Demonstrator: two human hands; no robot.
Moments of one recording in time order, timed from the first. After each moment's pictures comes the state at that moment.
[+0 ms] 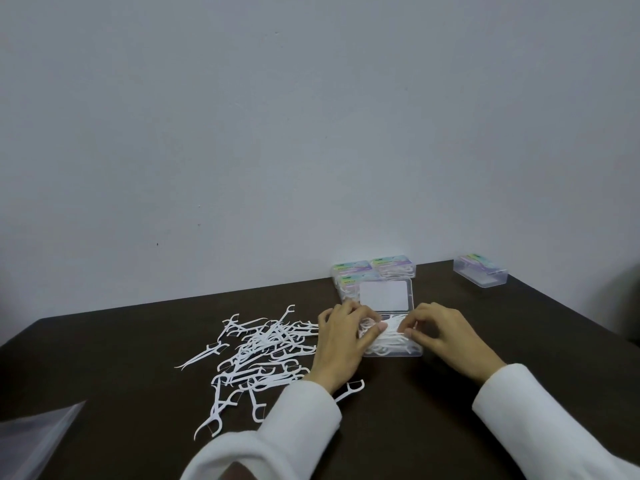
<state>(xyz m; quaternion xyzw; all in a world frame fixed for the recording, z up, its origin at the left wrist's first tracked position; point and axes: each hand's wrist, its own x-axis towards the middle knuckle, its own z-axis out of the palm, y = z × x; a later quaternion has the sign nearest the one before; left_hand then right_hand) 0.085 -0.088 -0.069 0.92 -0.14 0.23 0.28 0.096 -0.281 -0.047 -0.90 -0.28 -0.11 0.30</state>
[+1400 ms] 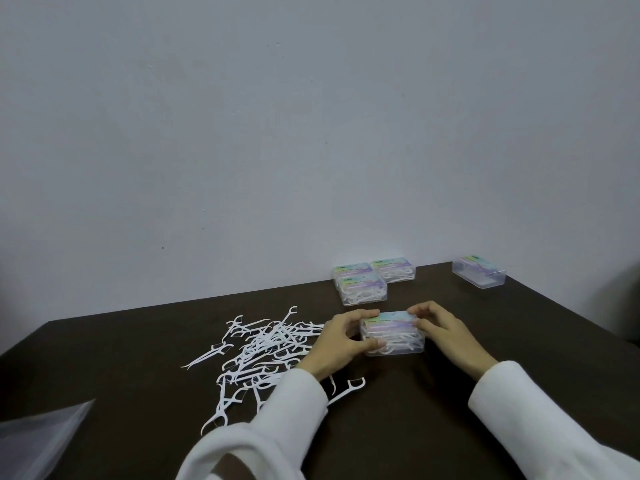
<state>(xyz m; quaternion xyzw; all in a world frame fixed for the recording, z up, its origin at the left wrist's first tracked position) 0.086 -0.072 -0.065 0.82 -0.15 -0.01 0.55 0.095 -0.277 -0.053 -0.83 -0.11 0.00 0.54</state>
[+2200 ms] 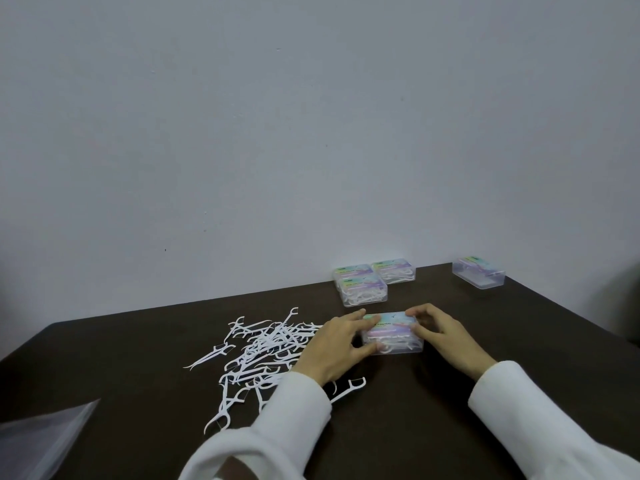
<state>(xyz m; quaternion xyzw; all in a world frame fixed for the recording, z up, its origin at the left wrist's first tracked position) 0.078 -0.068 -0.058 0.96 -0.18 0.09 0.20 0.097 -0.277 -0.058 -0.84 -0.14 0.00 0.52</state>
